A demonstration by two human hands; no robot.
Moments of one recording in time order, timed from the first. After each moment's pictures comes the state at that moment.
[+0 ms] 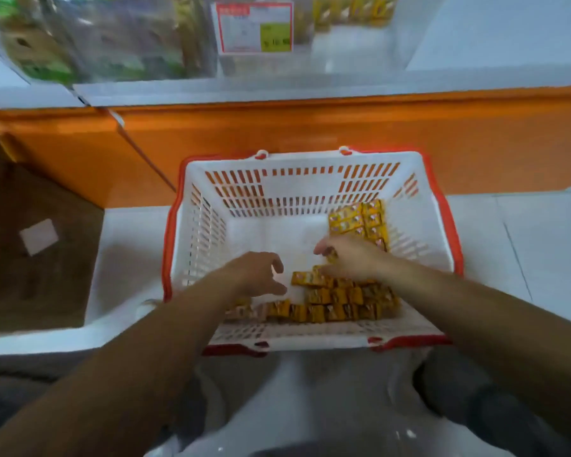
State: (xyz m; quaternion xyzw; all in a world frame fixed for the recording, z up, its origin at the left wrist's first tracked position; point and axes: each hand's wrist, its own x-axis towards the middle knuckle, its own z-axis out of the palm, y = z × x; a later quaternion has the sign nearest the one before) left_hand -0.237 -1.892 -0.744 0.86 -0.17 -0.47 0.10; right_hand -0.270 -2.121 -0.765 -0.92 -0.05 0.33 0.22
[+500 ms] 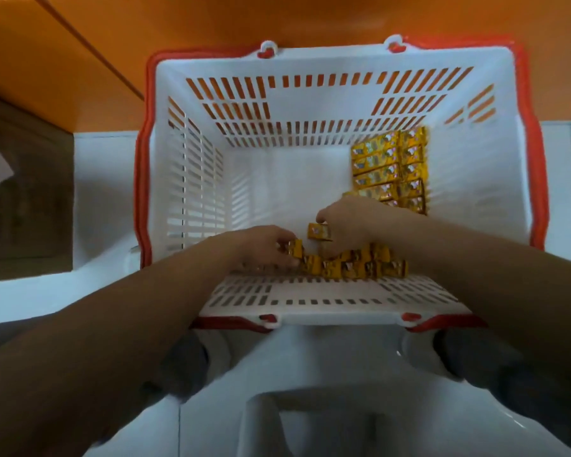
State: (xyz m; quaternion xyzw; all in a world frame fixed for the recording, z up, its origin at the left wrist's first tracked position) left_hand -0.249 -1.874 -0.835 0.77 -0.18 -0.58 0.18; right_hand -0.259 -2.083 -0.819 -0.89 -0.21 0.41 0.01
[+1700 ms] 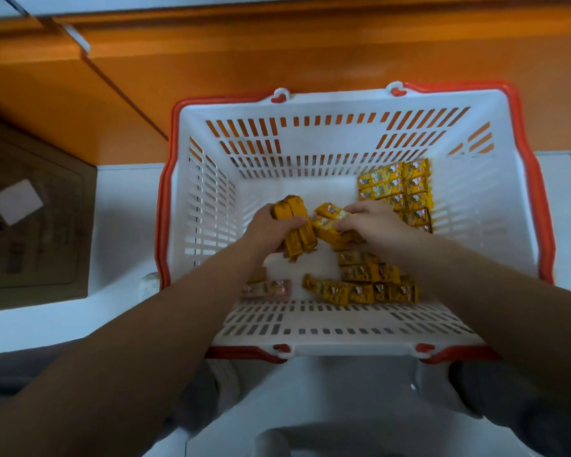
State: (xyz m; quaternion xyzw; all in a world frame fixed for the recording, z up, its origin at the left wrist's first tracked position) left_hand -0.221 -1.895 -0.819 0.74 0.20 -0.37 0.53; right_hand -0.256 -2.092 -0.803 -0.65 0.35 0.29 0.61
